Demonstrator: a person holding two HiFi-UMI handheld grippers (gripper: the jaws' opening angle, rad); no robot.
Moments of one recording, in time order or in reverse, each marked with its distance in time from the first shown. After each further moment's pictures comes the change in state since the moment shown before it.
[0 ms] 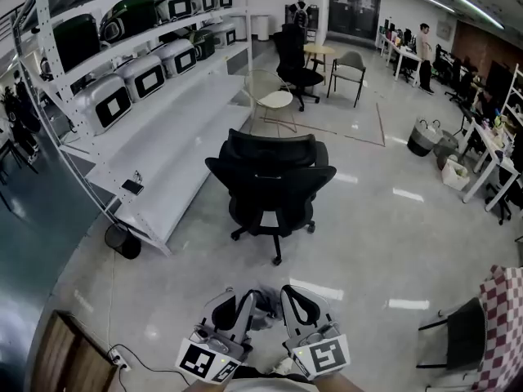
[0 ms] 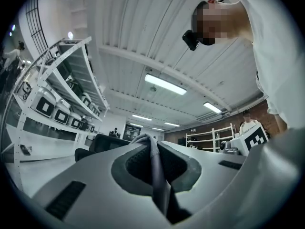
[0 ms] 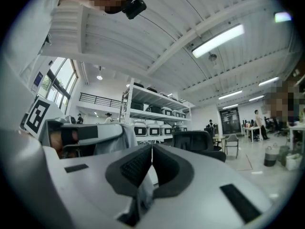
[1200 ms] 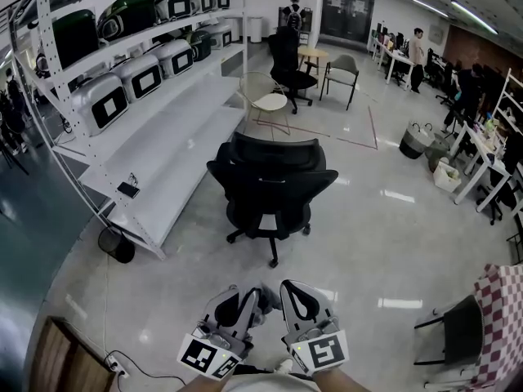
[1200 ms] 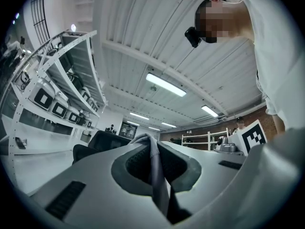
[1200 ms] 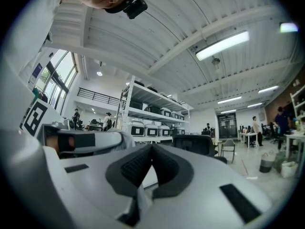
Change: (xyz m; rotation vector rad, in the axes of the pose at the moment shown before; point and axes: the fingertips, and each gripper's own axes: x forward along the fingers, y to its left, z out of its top) left arm -0.005 0.037 0.000 -0.055 0.009 -0.051; right arm 0.036 0.020 0.011 -0.055 -0.003 -0.040
